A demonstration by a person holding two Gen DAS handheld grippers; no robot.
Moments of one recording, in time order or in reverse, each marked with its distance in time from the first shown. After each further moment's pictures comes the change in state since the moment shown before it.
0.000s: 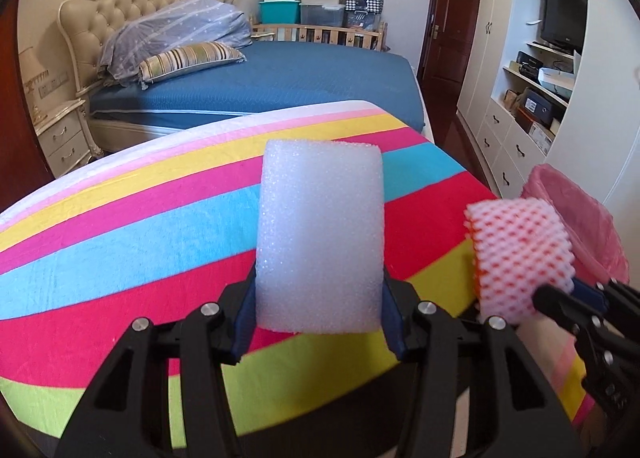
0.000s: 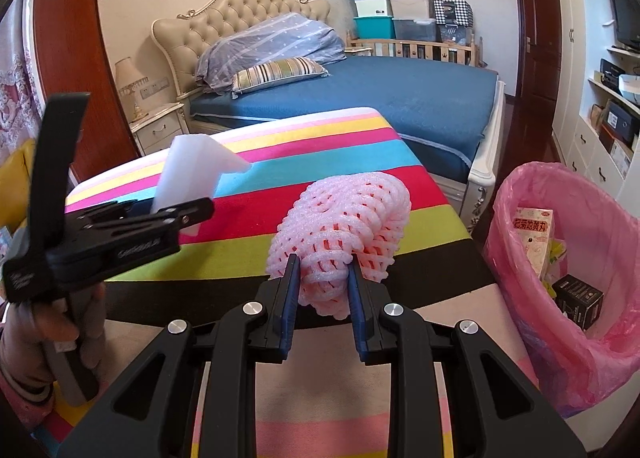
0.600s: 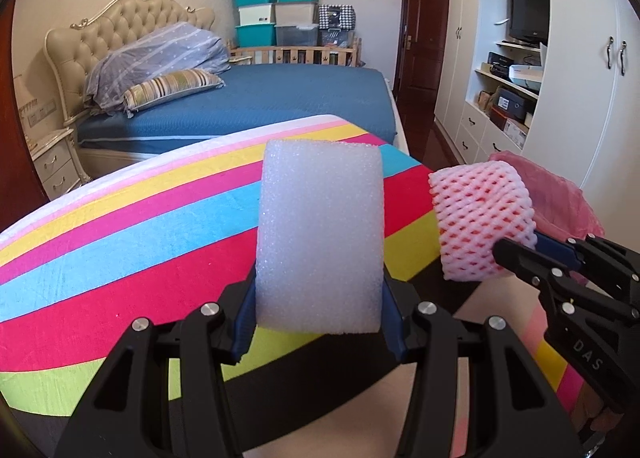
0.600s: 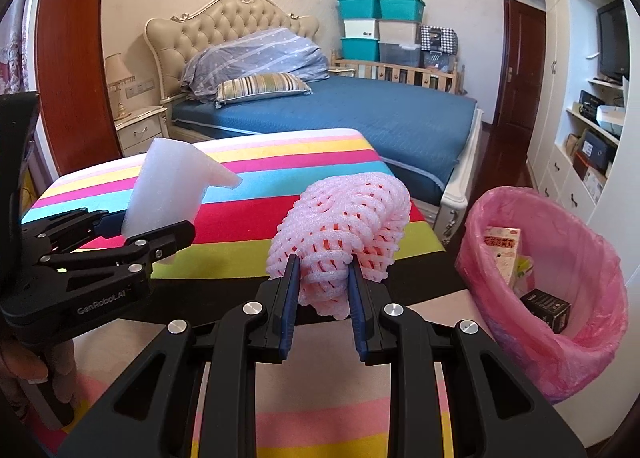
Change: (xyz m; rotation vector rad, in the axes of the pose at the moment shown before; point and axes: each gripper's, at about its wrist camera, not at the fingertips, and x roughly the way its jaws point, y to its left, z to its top) left arm -0.046 -0.027 -0.029 0.080 -0.082 -0.050; right arm -0.020 0.017 -0.013 -0.058 -0.075 -0.121
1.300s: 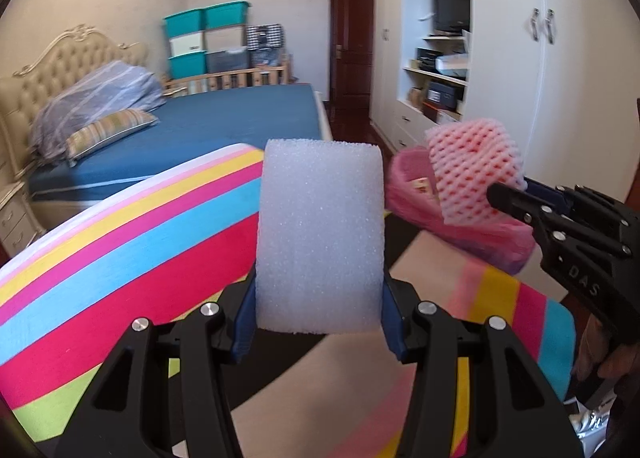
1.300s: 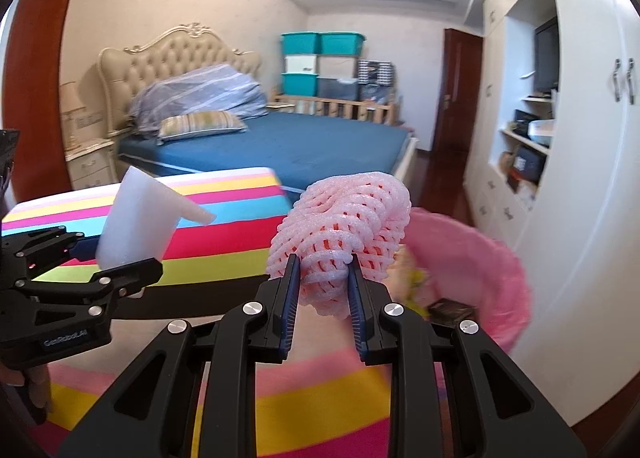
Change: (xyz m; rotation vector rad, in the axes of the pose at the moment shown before) left arm -0.018 -0.080 0.002 0.175 -0.058 -0.198; right arm -0.065 -0.059 -0.011 0.047 -0.134 -0.236
